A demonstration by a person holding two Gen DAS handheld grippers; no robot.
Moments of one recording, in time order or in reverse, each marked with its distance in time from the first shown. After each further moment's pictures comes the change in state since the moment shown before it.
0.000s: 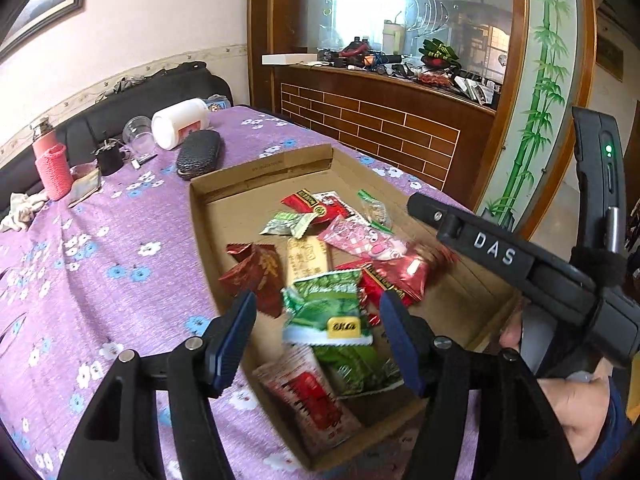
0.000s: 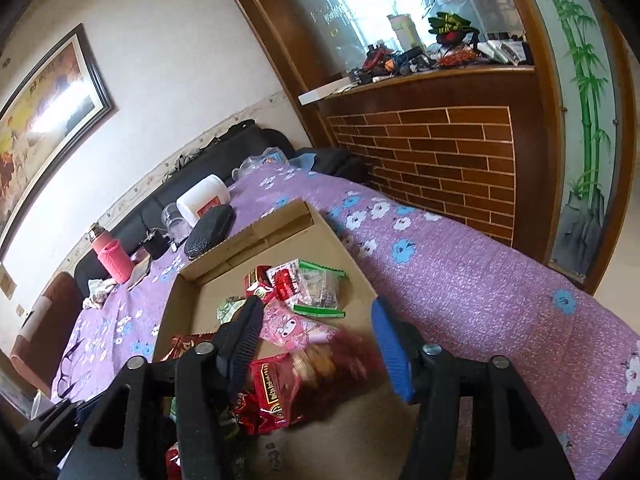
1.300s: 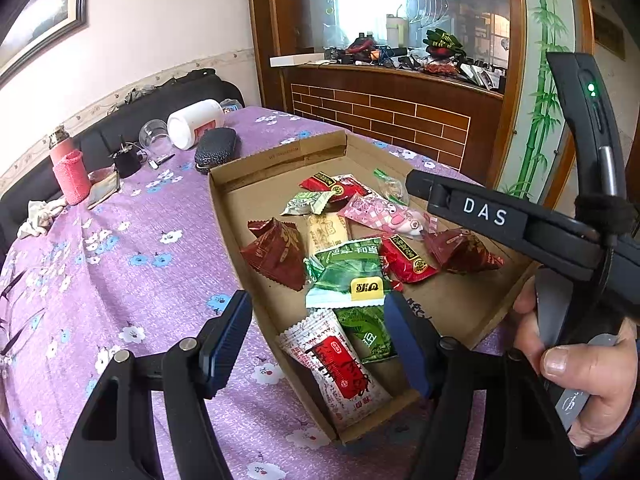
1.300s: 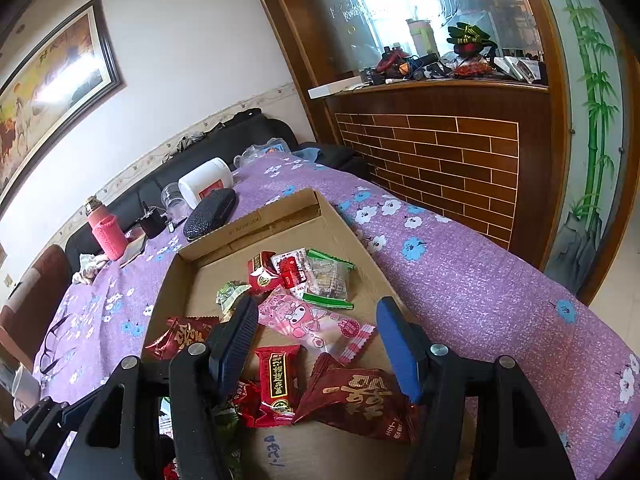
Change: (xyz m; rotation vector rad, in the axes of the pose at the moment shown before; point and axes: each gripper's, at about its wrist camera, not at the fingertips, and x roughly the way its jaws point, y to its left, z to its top) left arm -0.005 -0.001 -0.023 0.054 -0.008 0.077; right arm 0.005 0.015 -0.006 -0.088 0.026 -0.018
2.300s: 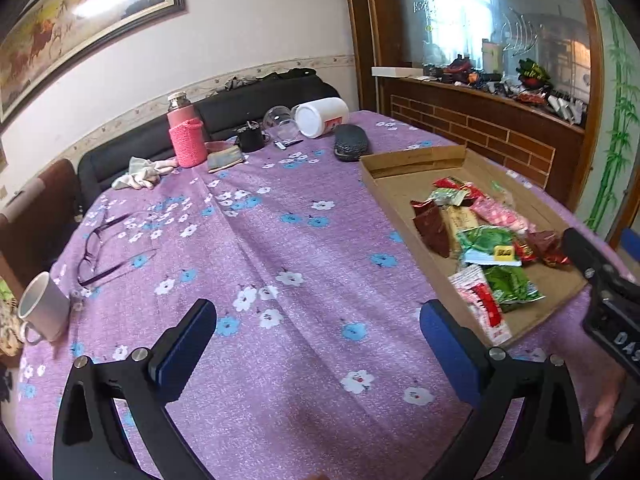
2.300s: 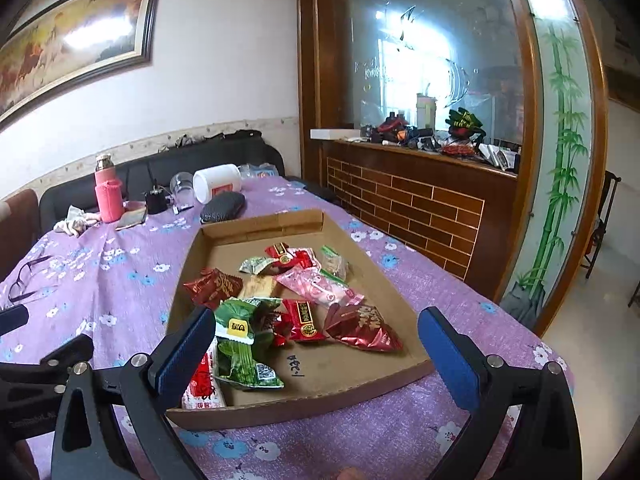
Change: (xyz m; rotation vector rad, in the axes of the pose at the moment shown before) left arm -0.061 0.078 -0.042 -0.174 -0.032 0.271; right arm -0.088 0.066 -0.056 -0.247 -0.146 -0.176
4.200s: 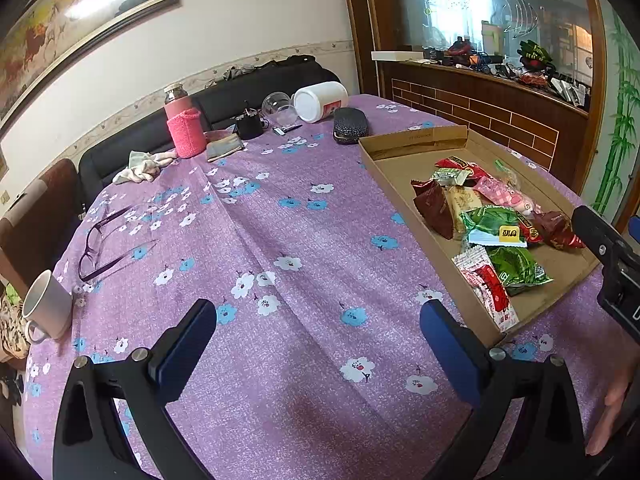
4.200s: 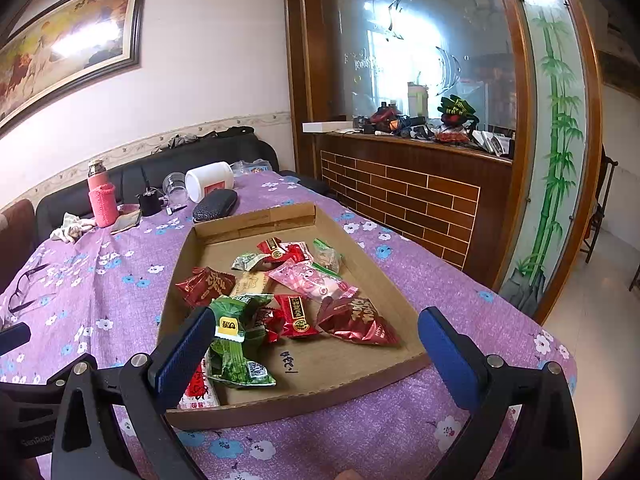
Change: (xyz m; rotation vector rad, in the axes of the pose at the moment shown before) left arm 0.006 -0.003 -0.005 0.028 0.052 0.029; right arm 0.003 -0.010 -0.002 0.045 0.019 -0.003
